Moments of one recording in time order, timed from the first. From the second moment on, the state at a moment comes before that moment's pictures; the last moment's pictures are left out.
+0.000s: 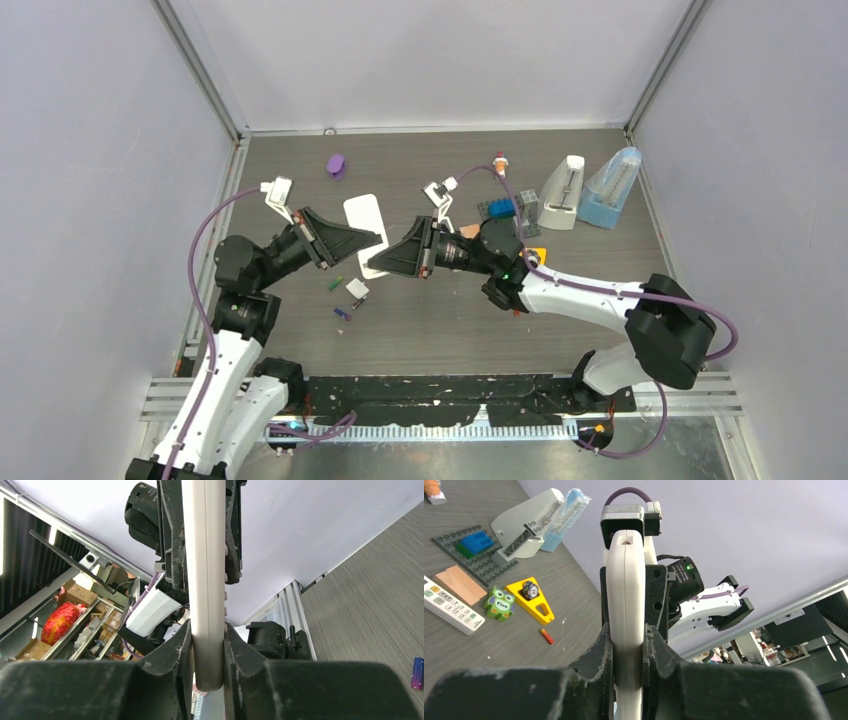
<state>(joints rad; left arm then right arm) -0.21 0.68 0.63 0.31 0.83 -1.12 0.93 1.43 0.82 0.92 -0.54 1.11</state>
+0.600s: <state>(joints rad) -0.21 0.58 0.97 -0.64 -0.04 -0.56 1.04 1.44 1.04 0.22 -0.21 0.85</state>
